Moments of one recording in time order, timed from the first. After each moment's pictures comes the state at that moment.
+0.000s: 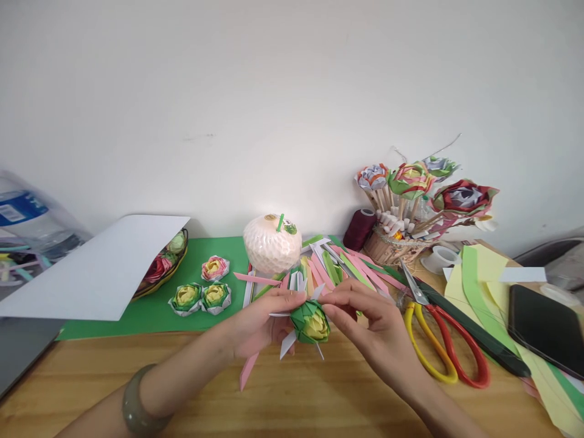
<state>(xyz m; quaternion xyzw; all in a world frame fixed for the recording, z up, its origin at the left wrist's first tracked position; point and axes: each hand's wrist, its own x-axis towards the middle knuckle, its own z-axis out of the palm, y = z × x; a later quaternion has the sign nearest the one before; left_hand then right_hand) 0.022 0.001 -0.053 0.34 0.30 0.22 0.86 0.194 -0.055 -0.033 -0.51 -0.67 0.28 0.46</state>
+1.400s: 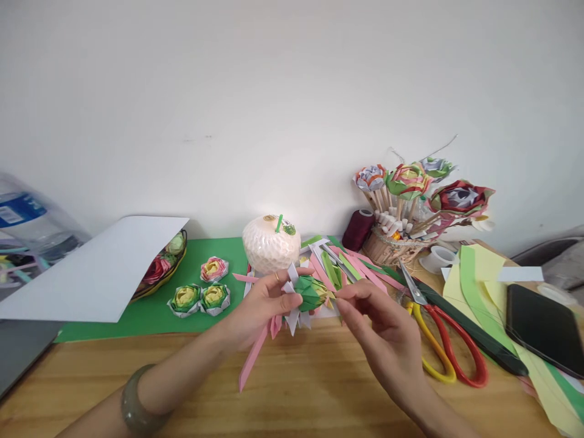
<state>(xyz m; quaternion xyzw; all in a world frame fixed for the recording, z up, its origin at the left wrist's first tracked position) 0.023 0.002 -0.048 0.44 0.25 0.35 0.79 0.189 -0.062 -0.036 -0.50 -0.63 0.24 0.55</state>
